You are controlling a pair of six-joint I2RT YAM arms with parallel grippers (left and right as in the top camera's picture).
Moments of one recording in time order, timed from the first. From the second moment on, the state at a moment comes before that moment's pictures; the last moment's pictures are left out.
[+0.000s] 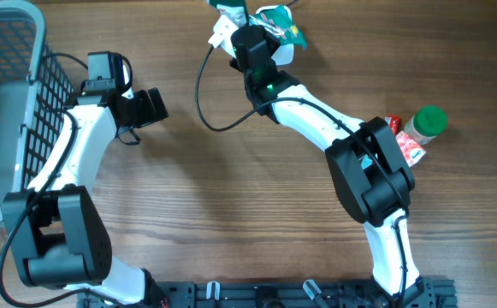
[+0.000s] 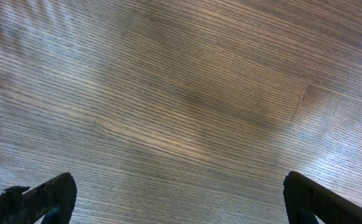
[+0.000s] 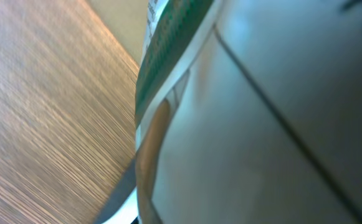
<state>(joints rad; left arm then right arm) 0.07 1.73 1.19 -0.65 0.03 -0.30 0.58 2.24 1.64 0.16 0.46 -0.64</state>
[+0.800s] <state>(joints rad) 0.07 1.73 1.19 -0.65 0.03 -0.30 0.43 1.74 1.65 -1.04 0.02 -0.15</state>
